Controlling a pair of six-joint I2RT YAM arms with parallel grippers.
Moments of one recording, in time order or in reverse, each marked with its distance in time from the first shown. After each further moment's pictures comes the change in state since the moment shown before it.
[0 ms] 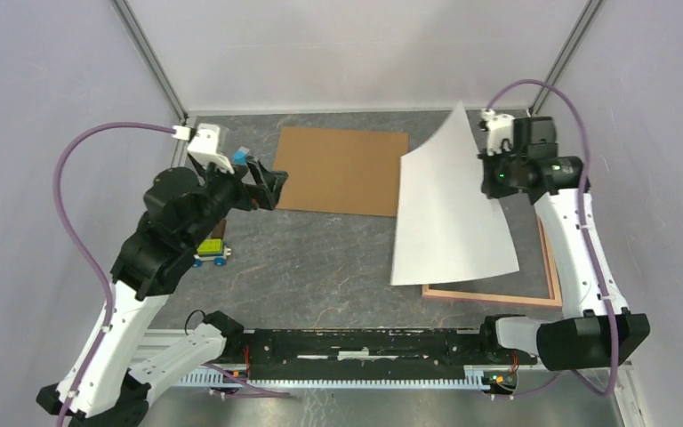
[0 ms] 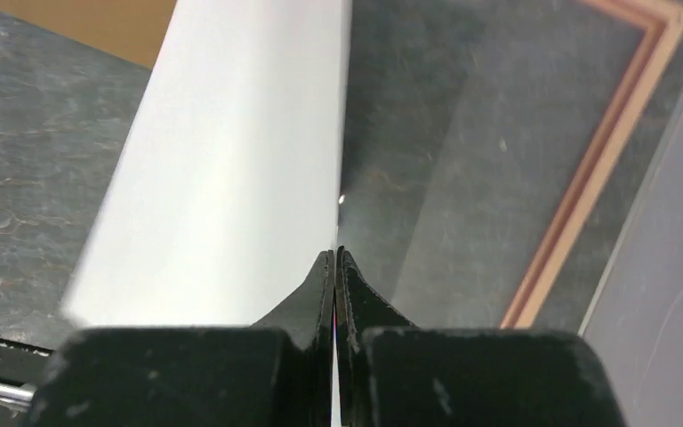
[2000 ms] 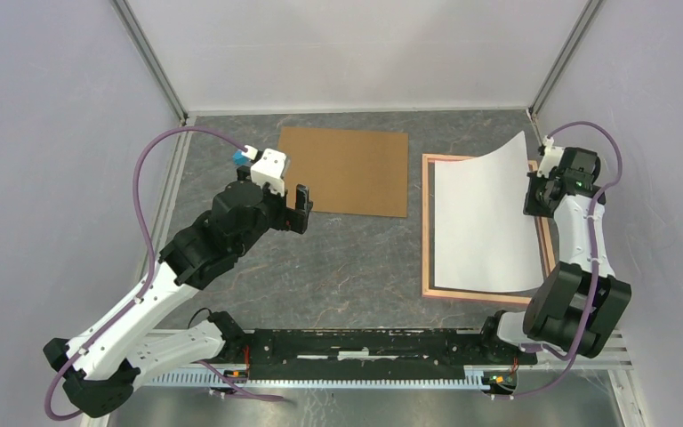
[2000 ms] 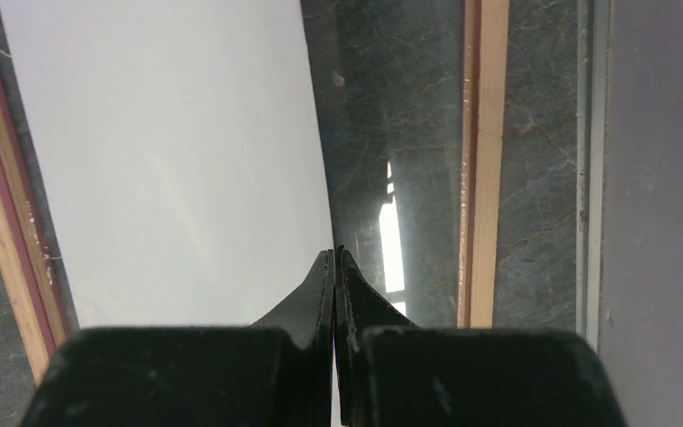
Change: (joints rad) left arm -0.305 0.056 -0.233 0.052 -0.290 0.133; right arm -0.563 0.106 -0.339 0.331 -0.069 -0.038
